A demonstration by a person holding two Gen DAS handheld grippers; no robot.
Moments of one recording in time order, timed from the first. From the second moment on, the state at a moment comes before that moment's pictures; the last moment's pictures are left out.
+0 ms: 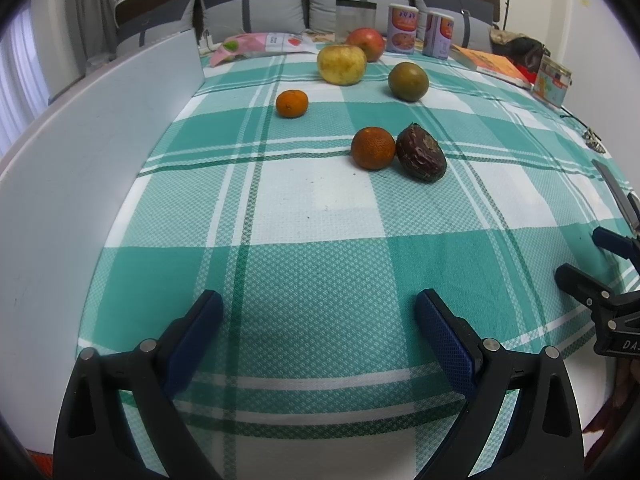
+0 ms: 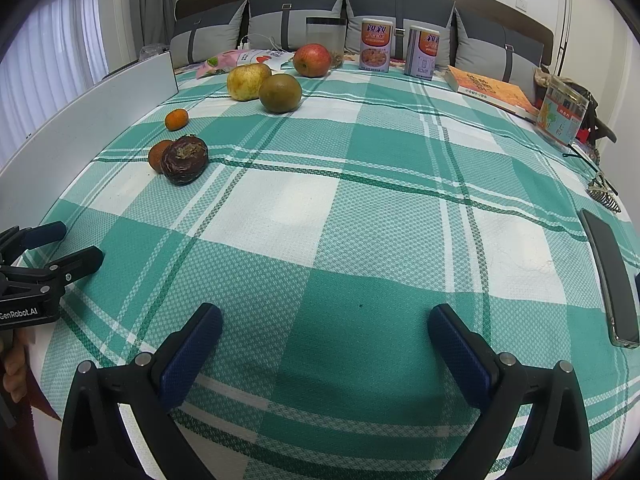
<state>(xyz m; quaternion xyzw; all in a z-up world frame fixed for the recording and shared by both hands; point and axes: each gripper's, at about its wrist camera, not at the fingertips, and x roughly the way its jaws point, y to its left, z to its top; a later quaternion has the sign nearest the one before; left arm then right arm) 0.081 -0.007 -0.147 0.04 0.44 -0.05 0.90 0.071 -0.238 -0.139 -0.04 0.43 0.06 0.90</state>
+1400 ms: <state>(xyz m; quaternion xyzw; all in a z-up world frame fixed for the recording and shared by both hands) 0.185 -0.039 -0.135 0.09 0.46 -0.17 0.87 0.072 -0.238 -0.139 -0.04 0.43 0.06 0.90</state>
